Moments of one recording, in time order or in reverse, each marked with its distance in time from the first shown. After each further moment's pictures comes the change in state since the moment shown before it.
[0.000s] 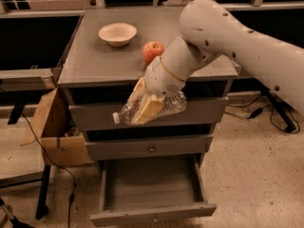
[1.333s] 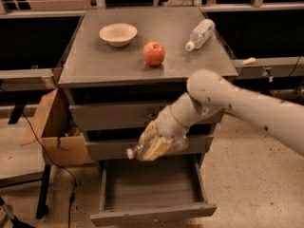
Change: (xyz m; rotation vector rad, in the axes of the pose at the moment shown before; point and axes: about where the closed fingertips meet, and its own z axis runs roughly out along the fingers) arm 0.106 0.037 0.105 -0.067 -0.082 0.062
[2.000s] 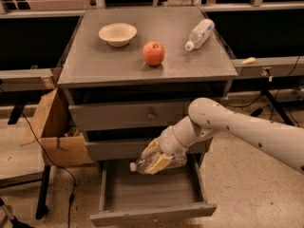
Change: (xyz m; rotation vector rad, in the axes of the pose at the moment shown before) arm 0.061 0.008 0.063 0.023 -0.063 0.060
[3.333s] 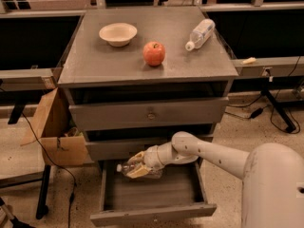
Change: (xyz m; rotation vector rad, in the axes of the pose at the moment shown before) arm 0.086 -0.083 0.161 0.145 -0.223 0.132
